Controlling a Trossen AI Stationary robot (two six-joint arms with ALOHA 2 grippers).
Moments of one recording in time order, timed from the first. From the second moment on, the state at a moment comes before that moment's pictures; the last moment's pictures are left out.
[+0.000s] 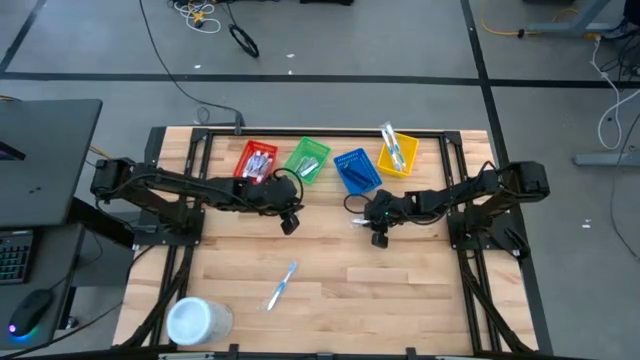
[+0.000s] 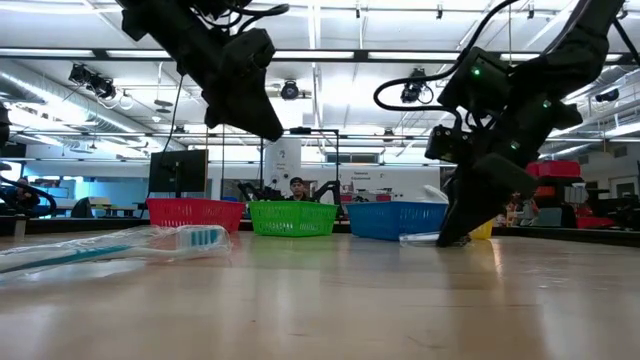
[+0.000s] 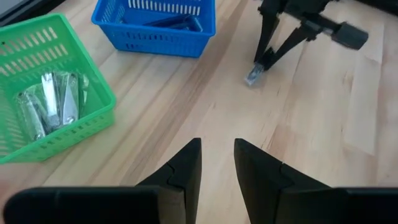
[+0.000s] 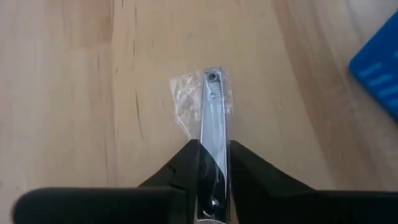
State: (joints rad) left arm 0.00 1.38 0.83 -0.16 -0.27 -0.40; right arm -0.05 1.56 0.51 0.07 0.02 0.08
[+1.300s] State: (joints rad) left arm 0.01 1.38 0.83 0.08 -0.14 -0.36; right arm 0.07 1.56 0.66 0.69 0.45 -0.16
